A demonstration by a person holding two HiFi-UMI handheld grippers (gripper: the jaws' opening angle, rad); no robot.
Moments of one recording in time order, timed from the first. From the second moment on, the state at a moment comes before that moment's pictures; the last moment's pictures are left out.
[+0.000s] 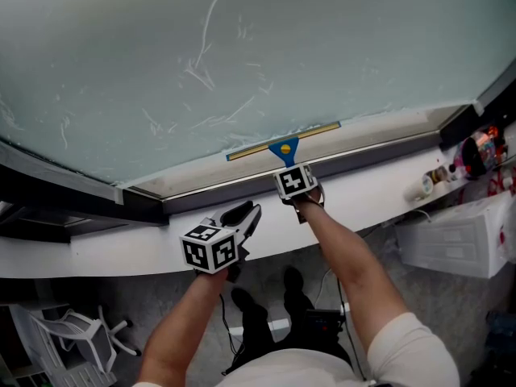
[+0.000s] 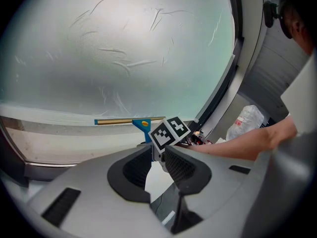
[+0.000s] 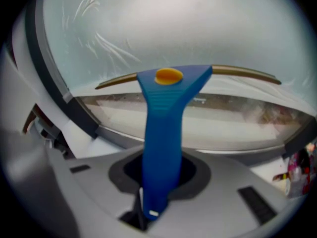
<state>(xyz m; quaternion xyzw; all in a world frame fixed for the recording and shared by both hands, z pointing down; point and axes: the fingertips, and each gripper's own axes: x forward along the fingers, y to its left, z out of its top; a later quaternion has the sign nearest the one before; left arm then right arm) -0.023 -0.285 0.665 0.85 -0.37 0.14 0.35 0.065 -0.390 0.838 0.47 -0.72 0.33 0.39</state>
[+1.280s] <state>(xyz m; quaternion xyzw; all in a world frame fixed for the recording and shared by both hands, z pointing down) 0.028 -0.225 0.607 0.87 -0.35 0.07 0.34 0.125 -0.245 0.769 0.46 -0.73 0.37 0.36</state>
